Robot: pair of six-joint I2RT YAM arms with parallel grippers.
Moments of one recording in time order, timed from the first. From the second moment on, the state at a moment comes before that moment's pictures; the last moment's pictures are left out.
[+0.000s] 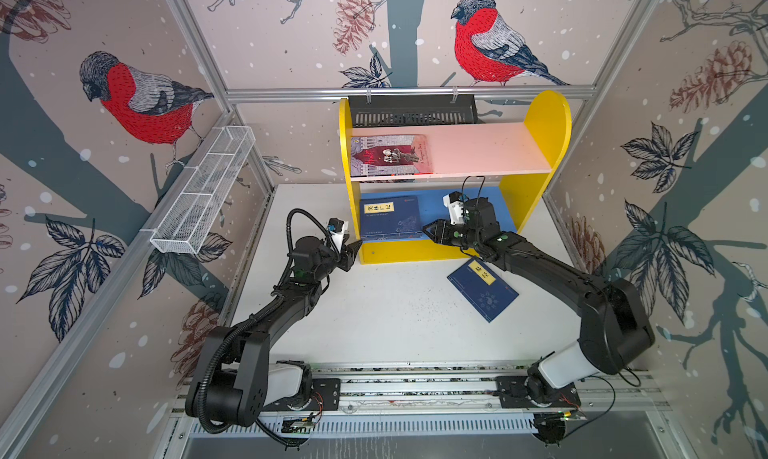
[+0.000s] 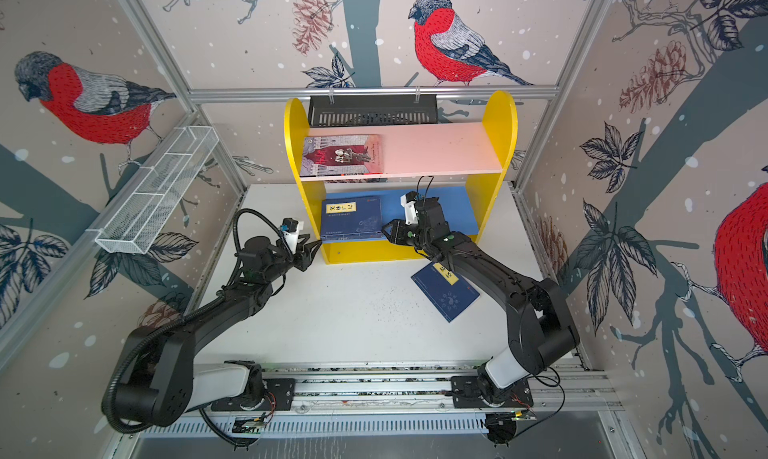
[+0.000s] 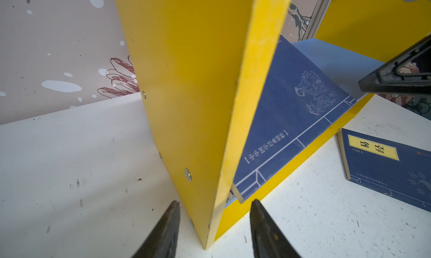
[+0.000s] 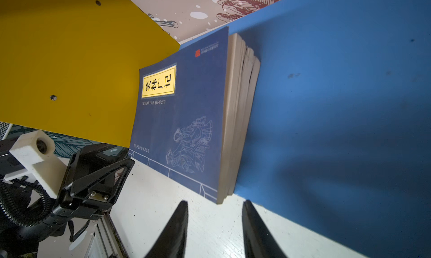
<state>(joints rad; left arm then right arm) -0.16 1.28 0.53 0.46 0.42 0.05 0.51 1.55 1.10 -0.08 -0.39 0.58</state>
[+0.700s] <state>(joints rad) -0.17 1.30 0.53 0.48 0.42 0.05 0.53 1.49 1.03 -0.11 -0.37 0.55</state>
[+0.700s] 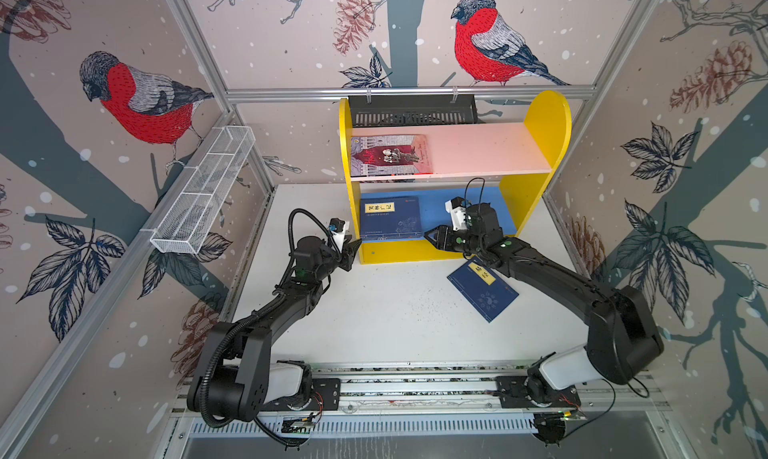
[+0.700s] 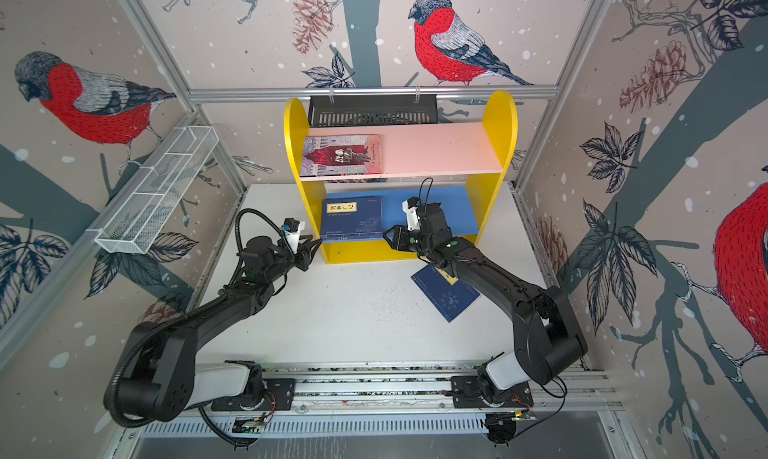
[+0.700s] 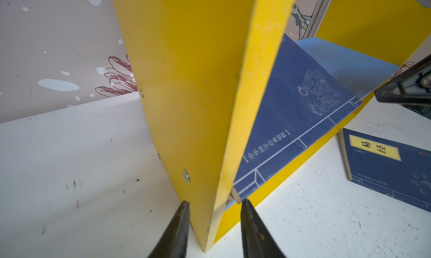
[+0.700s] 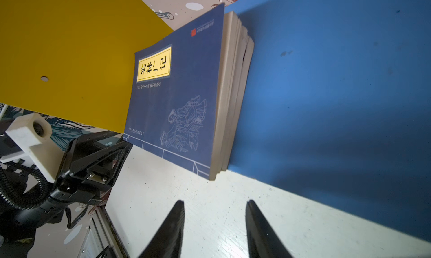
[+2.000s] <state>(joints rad) -0.17 1.30 0.53 0.49 0.42 0.03 0.59 1.61 1.15 -0.22 -0.24 0.47</state>
